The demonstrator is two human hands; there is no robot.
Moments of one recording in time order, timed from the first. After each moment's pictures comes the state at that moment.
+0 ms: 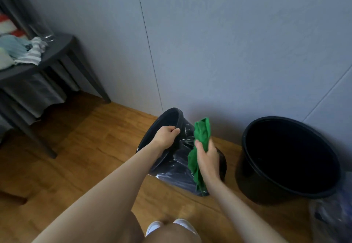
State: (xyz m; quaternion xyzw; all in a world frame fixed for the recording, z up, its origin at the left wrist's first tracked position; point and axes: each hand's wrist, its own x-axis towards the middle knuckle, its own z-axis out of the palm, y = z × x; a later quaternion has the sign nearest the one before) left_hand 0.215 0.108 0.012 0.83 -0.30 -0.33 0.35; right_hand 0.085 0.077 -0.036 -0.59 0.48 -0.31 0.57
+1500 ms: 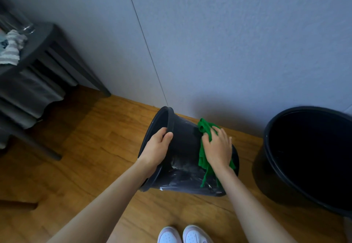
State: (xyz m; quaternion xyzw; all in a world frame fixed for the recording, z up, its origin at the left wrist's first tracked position) left_hand 0.234 0.118 0.004 0.81 -0.26 -0.35 0.39; right_hand 0.134 0.004 -0.102 -0.77 0.53 -0.11 0.33
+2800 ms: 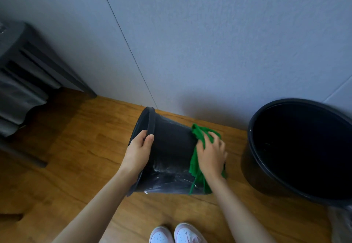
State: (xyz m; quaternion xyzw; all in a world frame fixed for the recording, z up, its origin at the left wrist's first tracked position) left_hand 0.238 0.123 -0.015 0.84 -0.23 -0.31 0.39; right_hand 0.107 0.013 -0.126 -0.75 0.57 -0.14 0.31
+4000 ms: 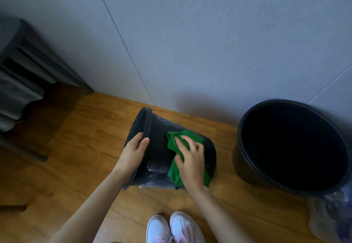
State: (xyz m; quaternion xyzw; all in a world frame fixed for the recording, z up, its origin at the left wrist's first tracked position) left_hand 0.229 0.132 0.005 0.82 -0.22 -0.35 0.40; right_hand 0.105 0.064 -0.092 -0.80 0.44 -0.23 0.32
